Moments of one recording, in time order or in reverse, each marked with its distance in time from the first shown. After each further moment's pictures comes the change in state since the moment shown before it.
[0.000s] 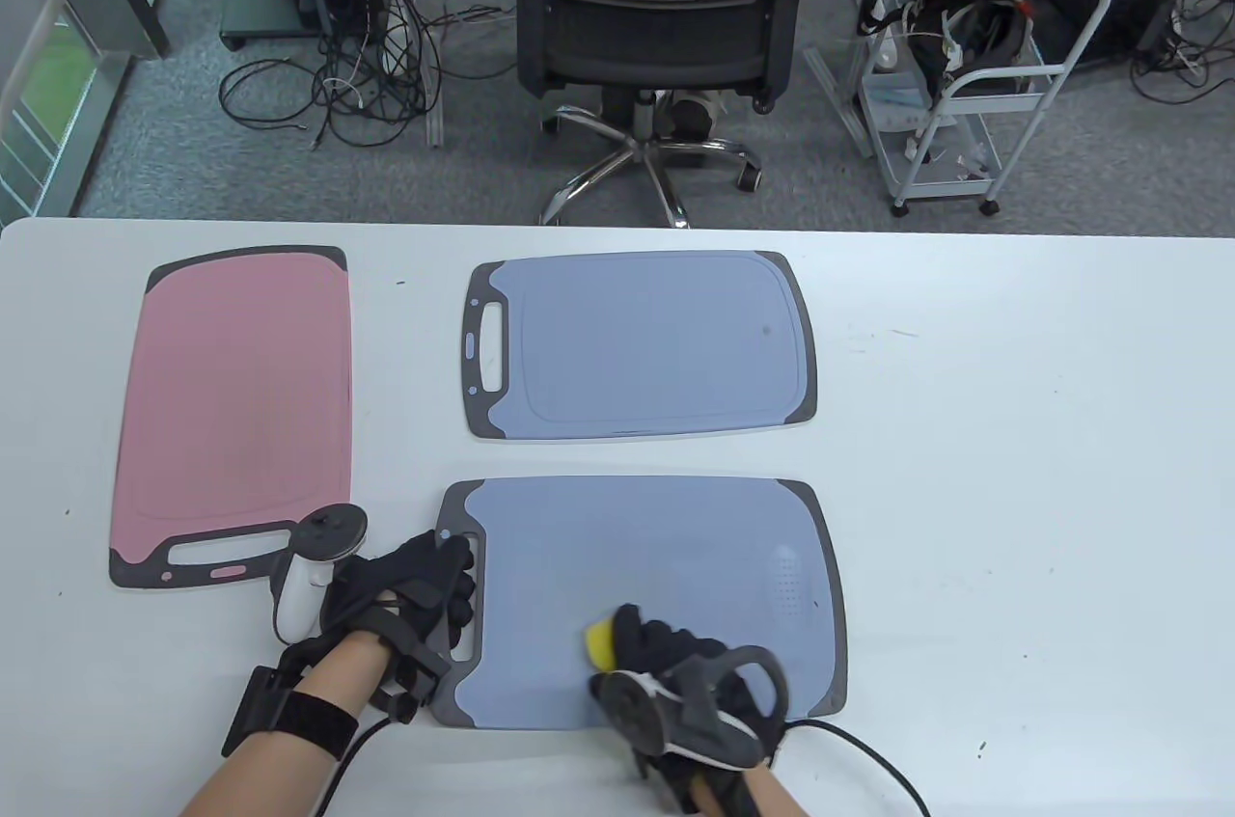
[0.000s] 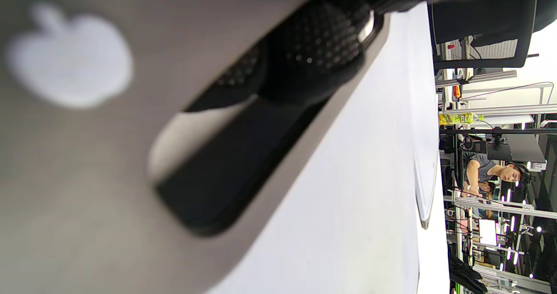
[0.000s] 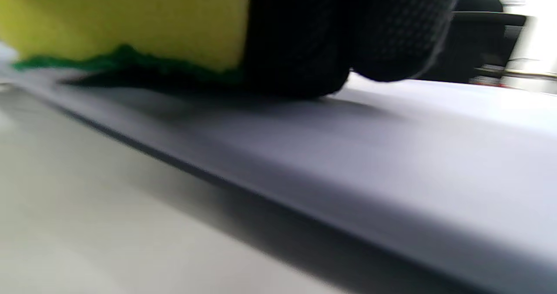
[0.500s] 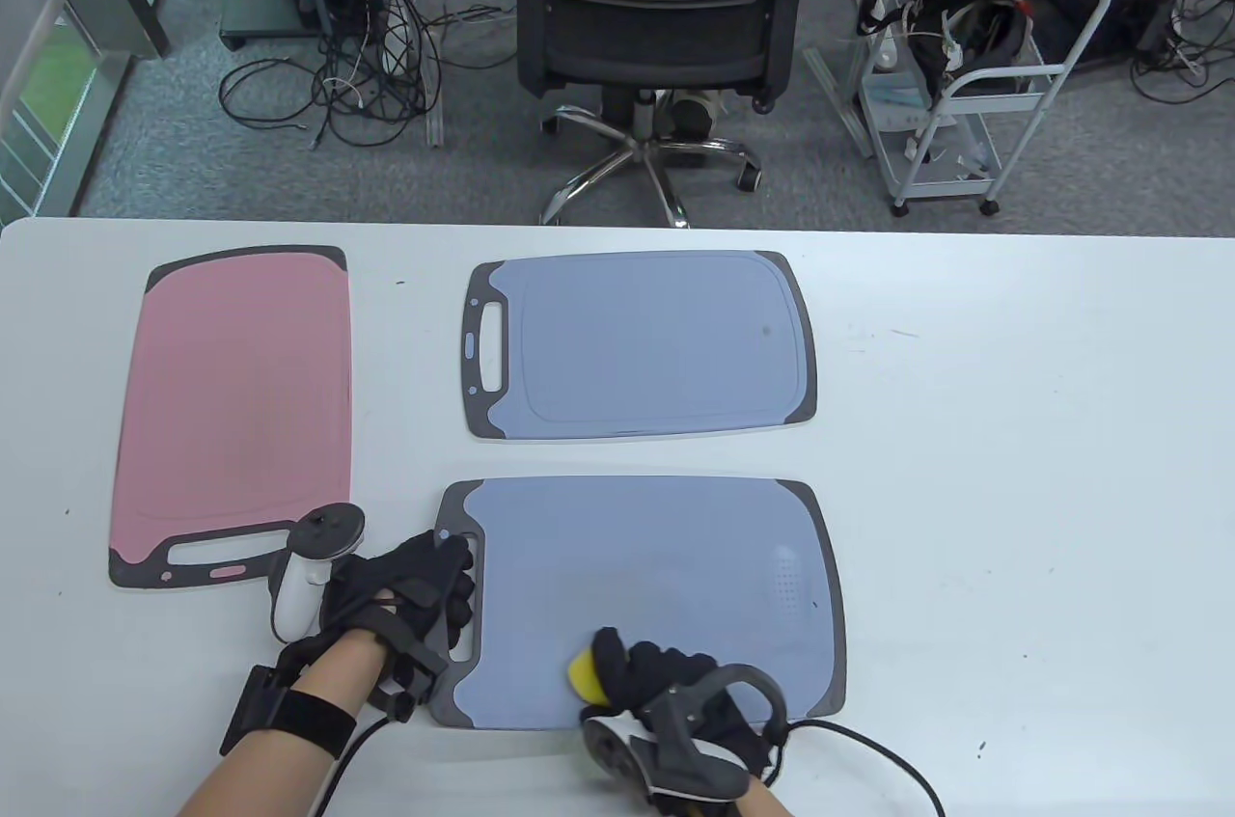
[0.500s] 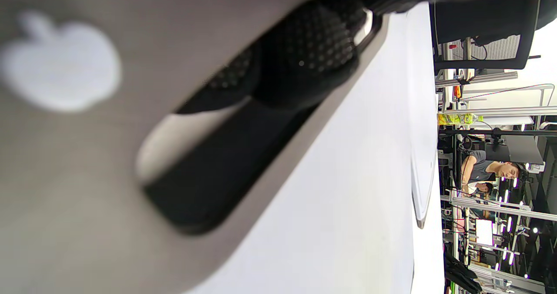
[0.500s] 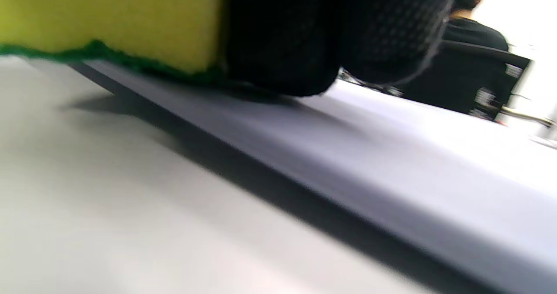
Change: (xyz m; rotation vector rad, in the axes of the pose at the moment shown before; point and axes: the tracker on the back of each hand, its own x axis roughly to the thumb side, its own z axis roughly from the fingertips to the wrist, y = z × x) left_hand 0.001 0.001 0.001 -0.012 0.004 0.015; right_hand -0.055 0.008 0.050 0.012 0.100 0.129
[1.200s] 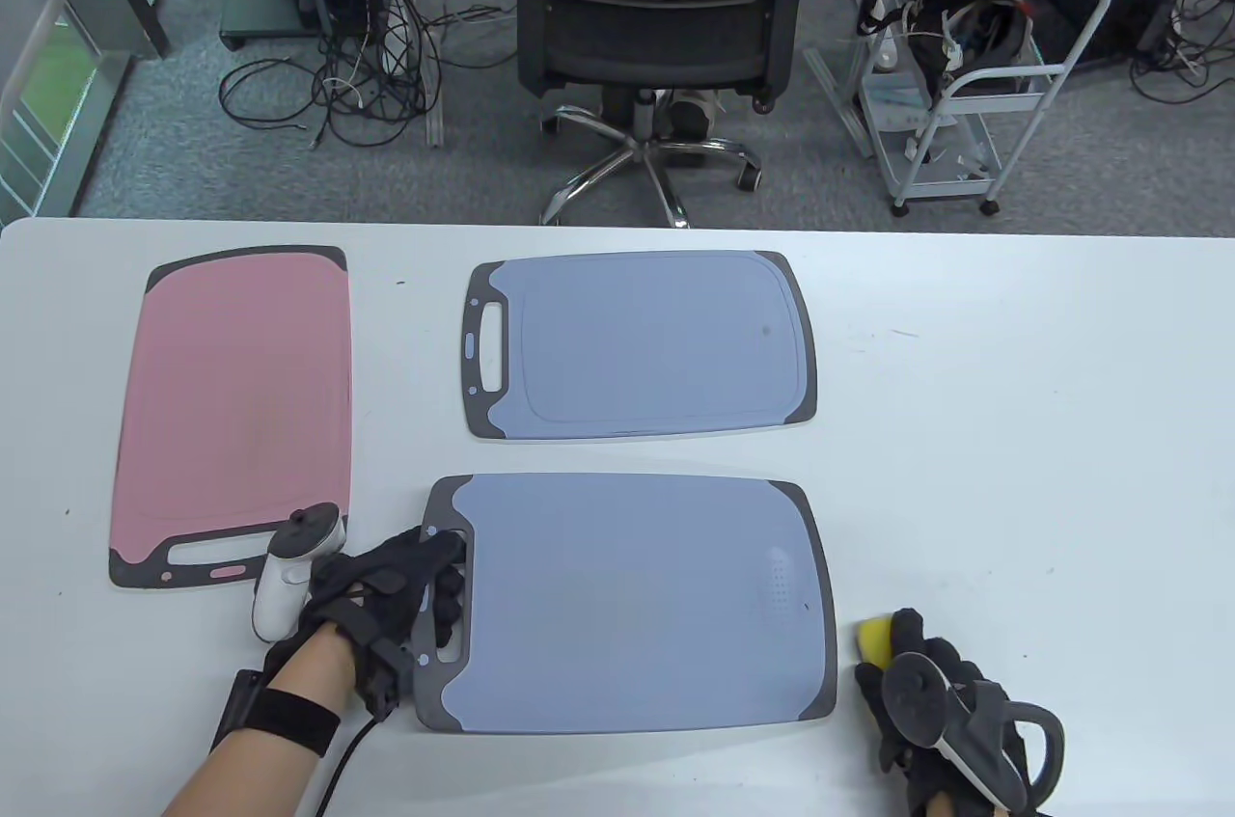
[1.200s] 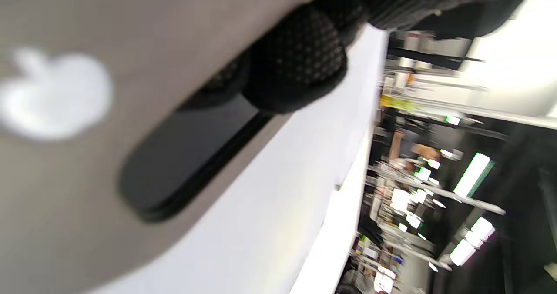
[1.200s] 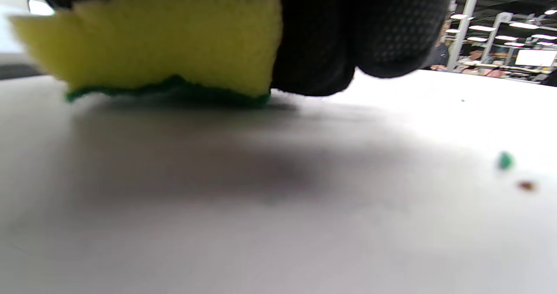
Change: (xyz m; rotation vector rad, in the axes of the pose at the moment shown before) left_hand 0.007 0.017 0.009 -0.145 -0.187 0.165; right_hand -0.179 0.031 0.085 0.057 0.614 -0.141
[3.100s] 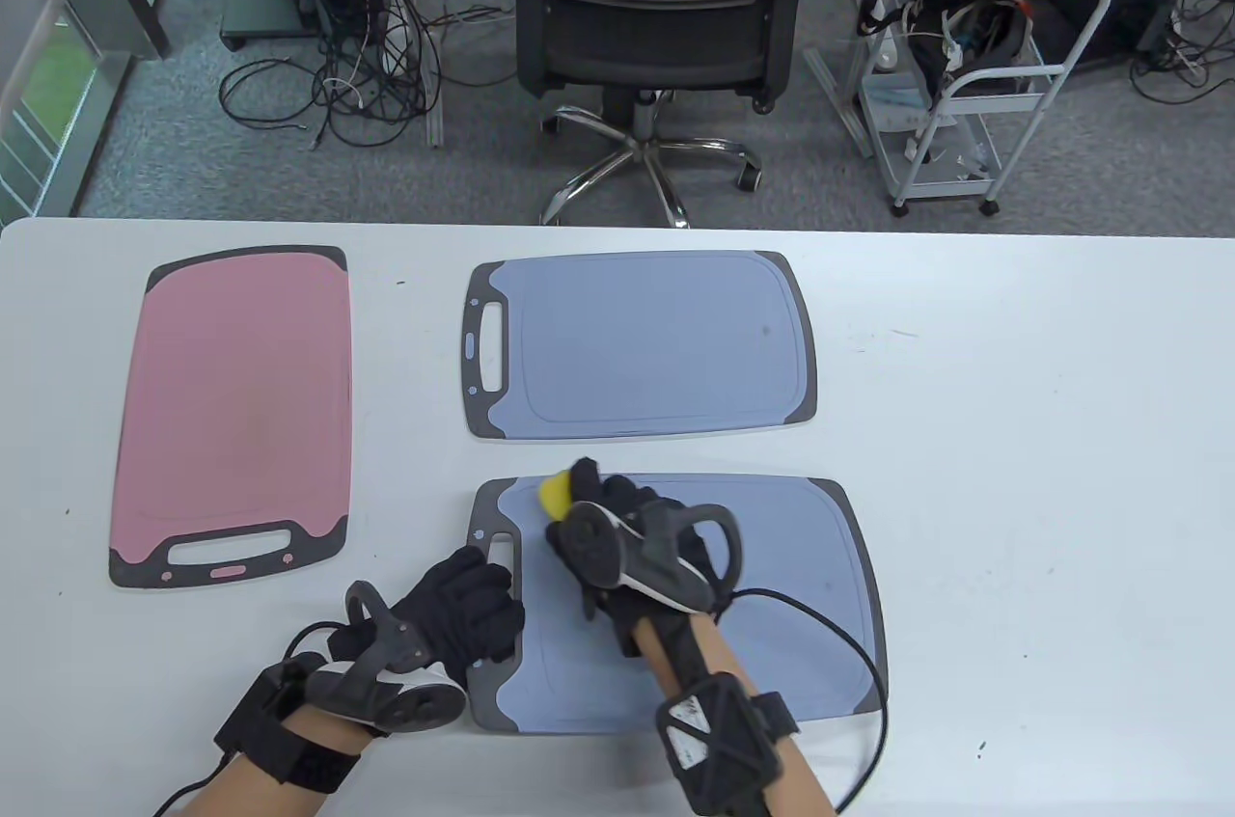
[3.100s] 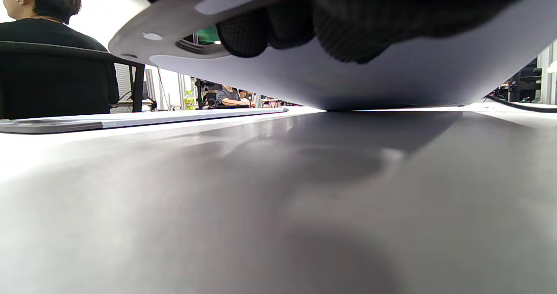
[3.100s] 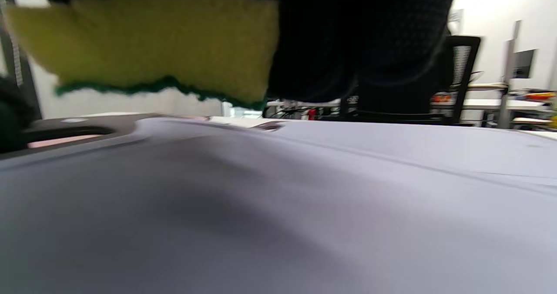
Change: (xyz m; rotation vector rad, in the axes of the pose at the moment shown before) left_hand 0.025 -0.108 0.046 0.122 -0.907 -1.695; right_hand 0.314 -0.066 -0.079 -0.053 -0.526 -0.084
